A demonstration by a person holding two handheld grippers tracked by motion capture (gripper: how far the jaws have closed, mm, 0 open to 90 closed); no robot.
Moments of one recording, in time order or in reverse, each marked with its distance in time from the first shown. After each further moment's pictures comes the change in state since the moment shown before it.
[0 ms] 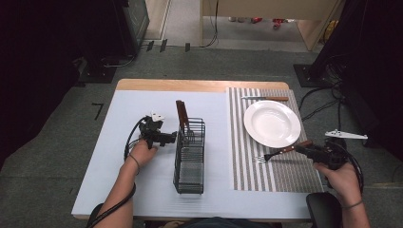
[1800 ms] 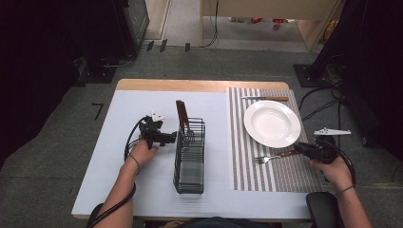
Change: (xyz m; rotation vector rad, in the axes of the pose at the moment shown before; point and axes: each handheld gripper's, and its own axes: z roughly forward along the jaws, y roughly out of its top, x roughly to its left) left arm 0.000 0.000 0.000 0.000 0.000 0.000; right arm -0.035 -0.005 0.045 0.108 -0.081 -0.106
